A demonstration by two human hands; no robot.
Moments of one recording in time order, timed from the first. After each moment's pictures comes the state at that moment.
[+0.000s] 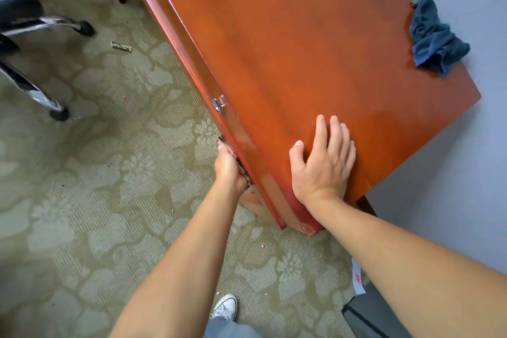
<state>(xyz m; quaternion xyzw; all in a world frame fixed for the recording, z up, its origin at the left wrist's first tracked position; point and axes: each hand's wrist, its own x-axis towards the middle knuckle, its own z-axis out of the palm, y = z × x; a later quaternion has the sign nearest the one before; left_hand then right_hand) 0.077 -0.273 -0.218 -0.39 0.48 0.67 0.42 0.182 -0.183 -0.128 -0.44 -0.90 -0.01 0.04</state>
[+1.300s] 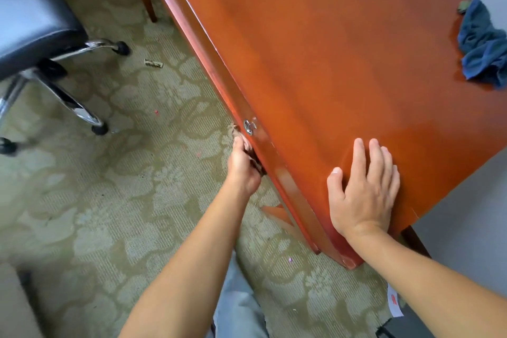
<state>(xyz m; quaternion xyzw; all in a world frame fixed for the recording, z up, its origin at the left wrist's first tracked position) 0.010 -0.282 -0.240 -0.37 0.40 0.73 0.41 0.181 -0.183 -0.127 -0.43 -0.90 0.00 0.03</state>
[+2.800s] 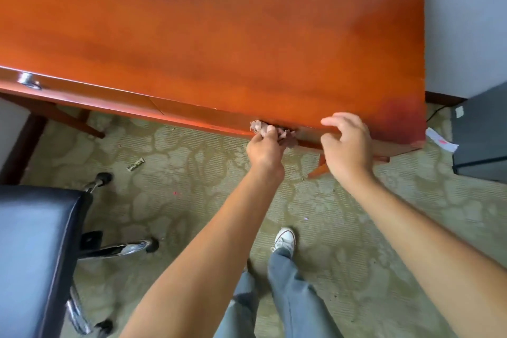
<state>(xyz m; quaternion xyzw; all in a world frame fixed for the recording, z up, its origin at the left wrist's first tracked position) -0.093 -0.326 -0.128 -0.05 0.58 0.51 0.63 0.048 -0.324 -0.085 -0.73 -0.61 0.26 0.19</state>
